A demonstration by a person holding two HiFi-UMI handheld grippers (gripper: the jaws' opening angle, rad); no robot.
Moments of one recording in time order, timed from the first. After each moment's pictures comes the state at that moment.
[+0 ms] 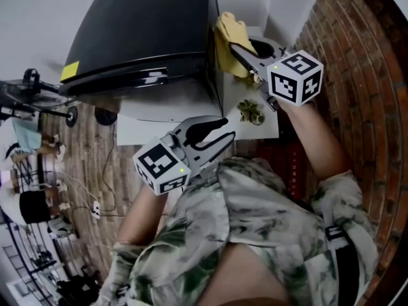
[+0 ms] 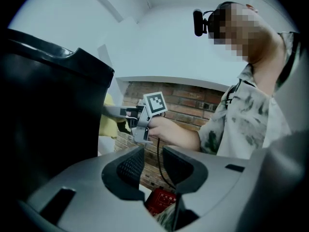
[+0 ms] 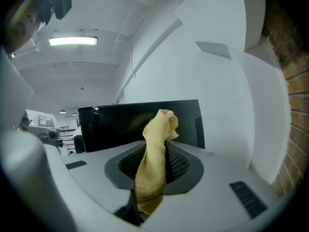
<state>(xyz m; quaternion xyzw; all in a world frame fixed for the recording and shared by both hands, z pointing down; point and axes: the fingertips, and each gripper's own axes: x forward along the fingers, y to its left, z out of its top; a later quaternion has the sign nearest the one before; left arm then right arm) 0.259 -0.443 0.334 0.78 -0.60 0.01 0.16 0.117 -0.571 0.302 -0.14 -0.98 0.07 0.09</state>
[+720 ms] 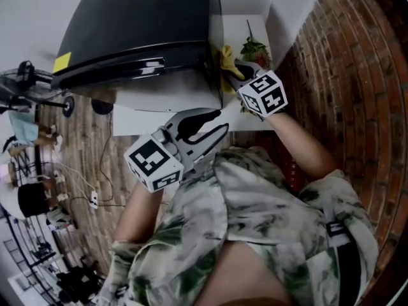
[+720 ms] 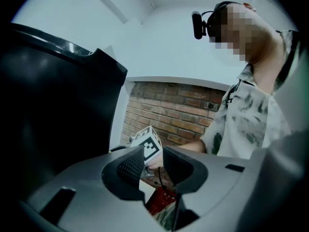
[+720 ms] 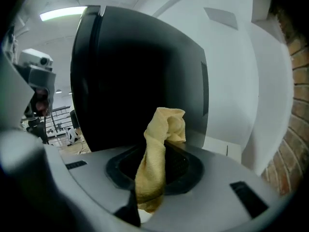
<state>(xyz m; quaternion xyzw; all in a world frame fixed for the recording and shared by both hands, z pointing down) 0.253 -0.440 0.343 0.76 -0.62 0.01 0.17 0.121 -0.542 0.473 -0.13 -0.97 0.01 0.22</state>
